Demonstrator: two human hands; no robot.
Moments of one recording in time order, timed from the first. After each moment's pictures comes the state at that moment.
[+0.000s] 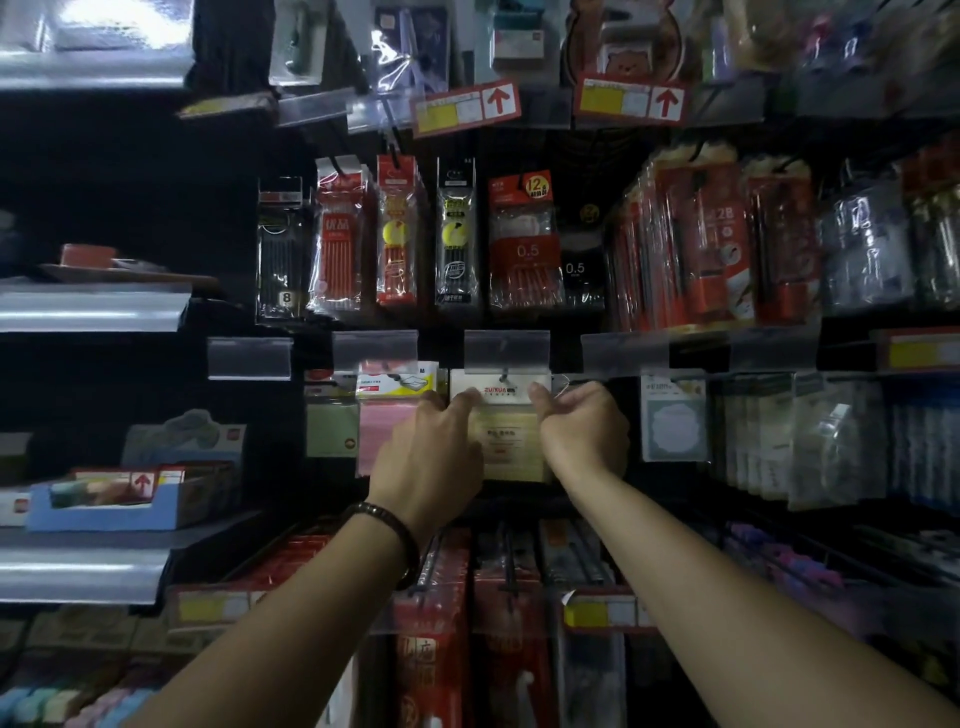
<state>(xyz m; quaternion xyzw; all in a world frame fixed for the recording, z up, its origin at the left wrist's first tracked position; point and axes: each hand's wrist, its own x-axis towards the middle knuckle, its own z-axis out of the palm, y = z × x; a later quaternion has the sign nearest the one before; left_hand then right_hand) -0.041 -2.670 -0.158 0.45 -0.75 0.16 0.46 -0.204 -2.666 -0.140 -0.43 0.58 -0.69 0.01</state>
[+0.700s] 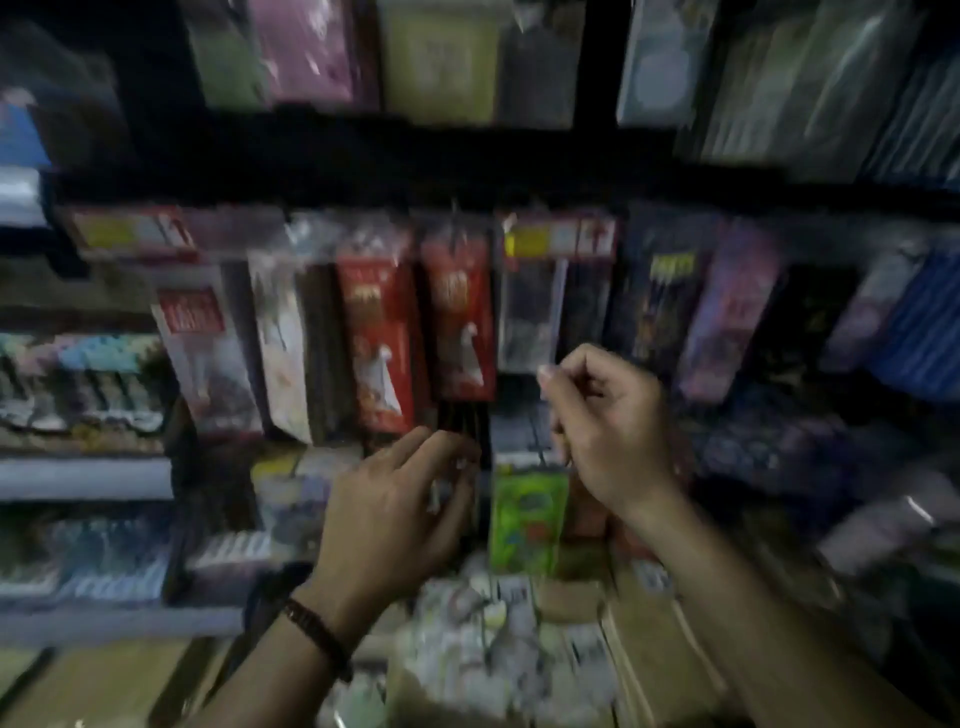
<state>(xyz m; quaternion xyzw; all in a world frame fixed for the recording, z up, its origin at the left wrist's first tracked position) -0.031 -2.519 -0.459 0.35 -0.83 0.06 0.44 -0.243 -2.500 -0.410 -0.64 0.43 -0.63 0.13</state>
